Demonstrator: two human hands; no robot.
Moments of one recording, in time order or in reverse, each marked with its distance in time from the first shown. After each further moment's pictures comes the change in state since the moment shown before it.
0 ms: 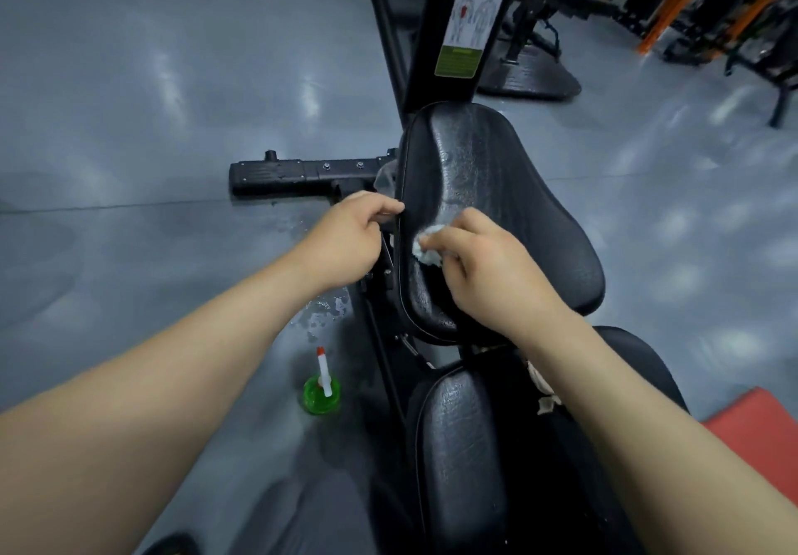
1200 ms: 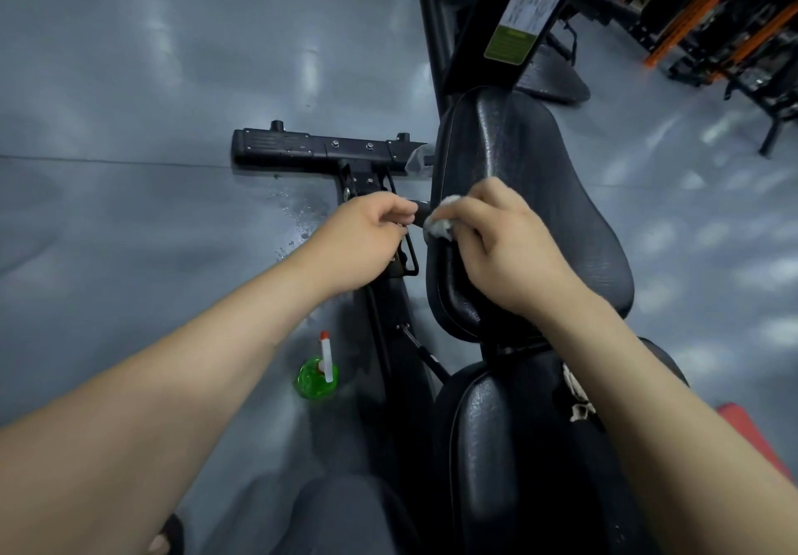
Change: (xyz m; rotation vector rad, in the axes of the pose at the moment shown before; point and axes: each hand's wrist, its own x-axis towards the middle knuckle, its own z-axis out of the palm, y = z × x) left_hand -0.020 -0.029 -0.010 -0.269 -0.040 -0.144; right_hand 0.028 -0.013 0.017 -0.068 -0.042 -0.034
